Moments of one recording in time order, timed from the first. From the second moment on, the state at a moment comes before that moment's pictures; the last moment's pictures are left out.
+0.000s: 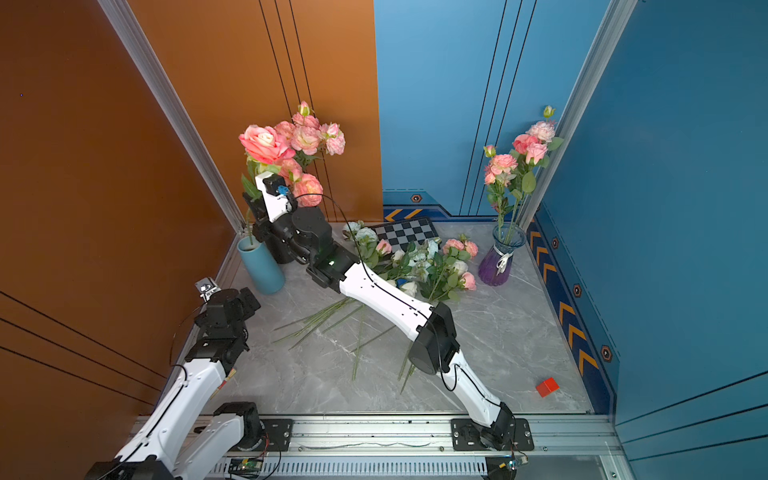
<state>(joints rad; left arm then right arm) 0.03 0.87 0.51 -0.14 -0.56 -0.38 0.98 2.32 2.46 0.21 0.03 0.13</state>
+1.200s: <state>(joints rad) -0.01 0.88 0.51 -0.14 -0.56 -0.39 0.94 2.67 2.64 0.35 0.04 0.32</state>
